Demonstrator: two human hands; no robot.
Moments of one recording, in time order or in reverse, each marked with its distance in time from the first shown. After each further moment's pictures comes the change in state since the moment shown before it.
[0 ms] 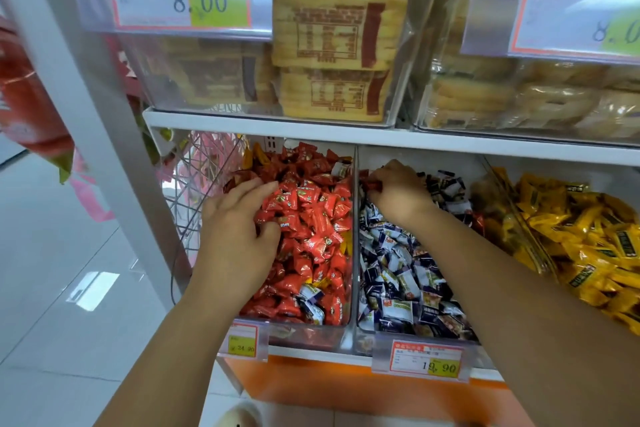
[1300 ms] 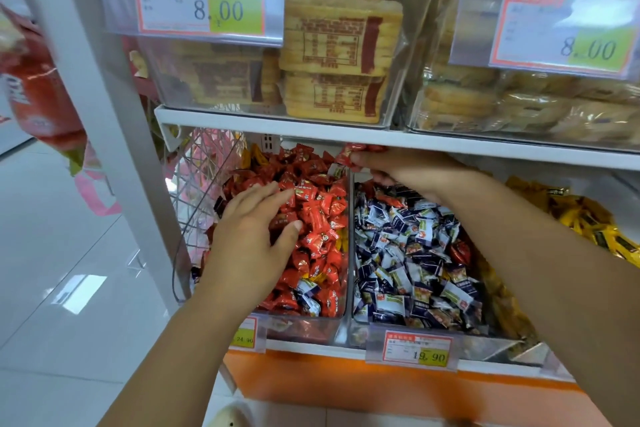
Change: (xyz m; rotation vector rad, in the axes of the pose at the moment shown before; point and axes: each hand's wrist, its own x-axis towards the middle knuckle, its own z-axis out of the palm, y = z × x) left_hand -0.012 0.008 0.001 -0.038 -0.062 0.116; right_hand -0.030 -0.035 -0.081 0.608 -0.343 -0.035
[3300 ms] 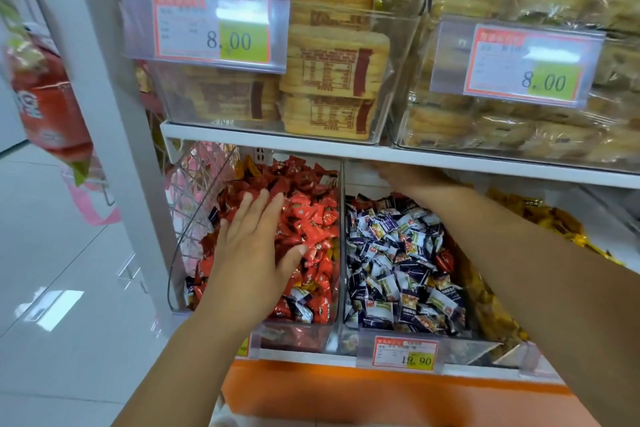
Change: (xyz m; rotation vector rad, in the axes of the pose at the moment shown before) left_hand -0.008 0.000 0.008 0.089 -0.092 -0.005; right_hand 0.011 0.017 -0.011 -0.062 0.205 0.165
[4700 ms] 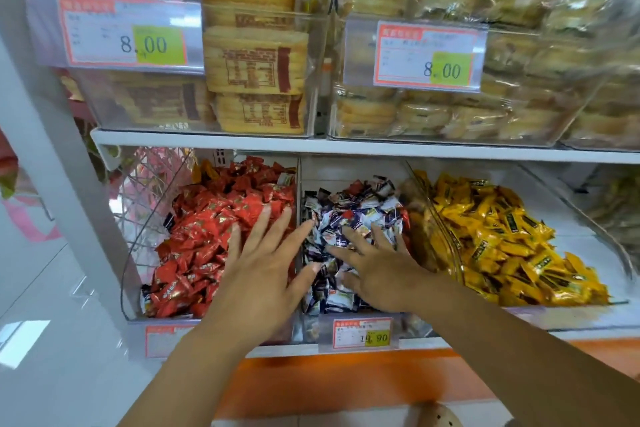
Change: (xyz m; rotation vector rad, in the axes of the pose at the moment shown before) left_hand -0.011 0.041 0.029 0.202 -0.205 0.198; right_hand -0.091 0.088 0.048 -0.779 -0.285 -0.074
